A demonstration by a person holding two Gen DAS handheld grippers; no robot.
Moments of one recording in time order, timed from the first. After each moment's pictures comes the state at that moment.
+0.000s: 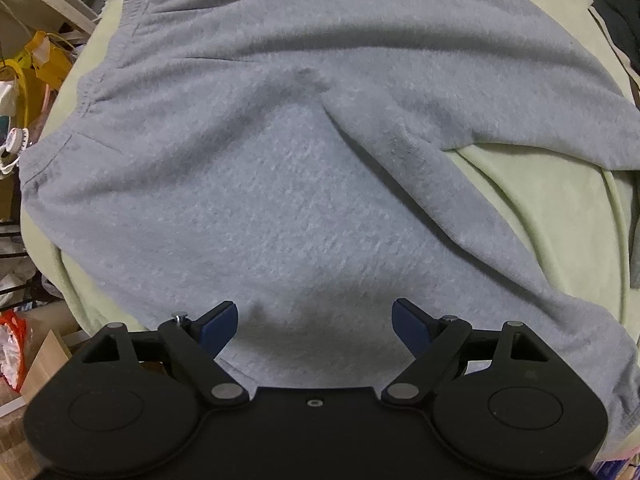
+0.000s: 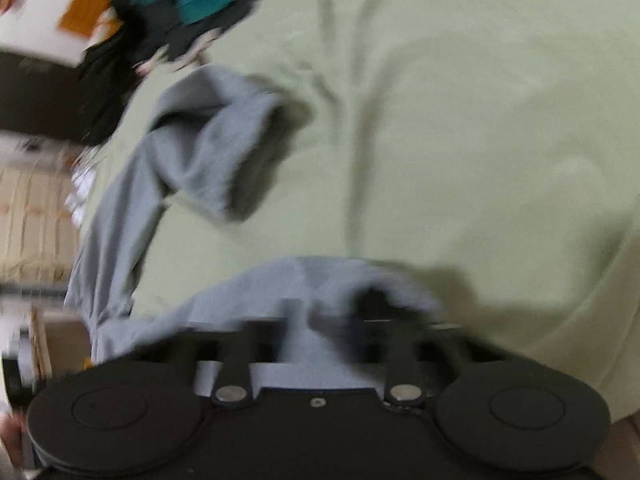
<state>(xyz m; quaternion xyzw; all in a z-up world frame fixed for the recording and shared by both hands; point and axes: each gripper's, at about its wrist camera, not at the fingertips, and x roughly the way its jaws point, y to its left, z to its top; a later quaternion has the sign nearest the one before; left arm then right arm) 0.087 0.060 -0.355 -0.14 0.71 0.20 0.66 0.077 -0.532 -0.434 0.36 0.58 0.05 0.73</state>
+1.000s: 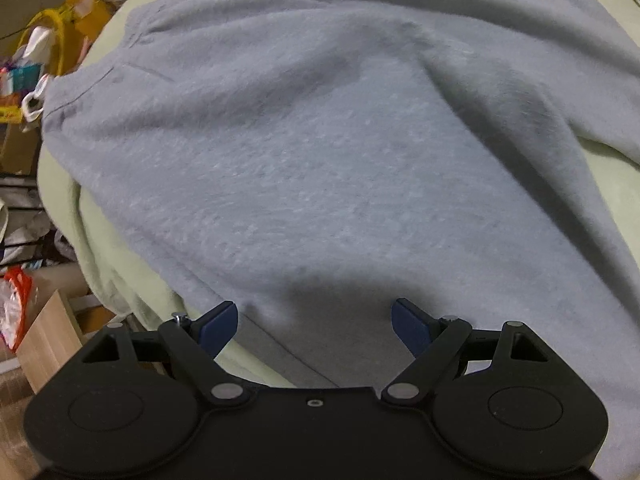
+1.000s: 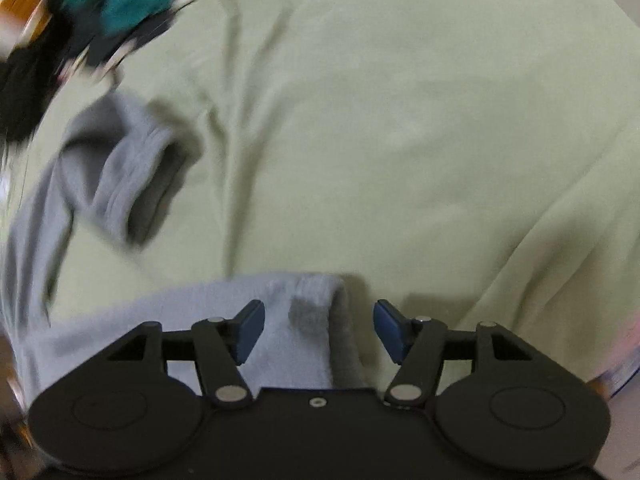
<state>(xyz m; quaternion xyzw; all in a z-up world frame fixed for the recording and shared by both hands) 0.038 0.105 -0.396 -0.17 0.70 0.27 0.64 0.089 -0.538 -0.402 0.14 0.64 -0.01 0.76</state>
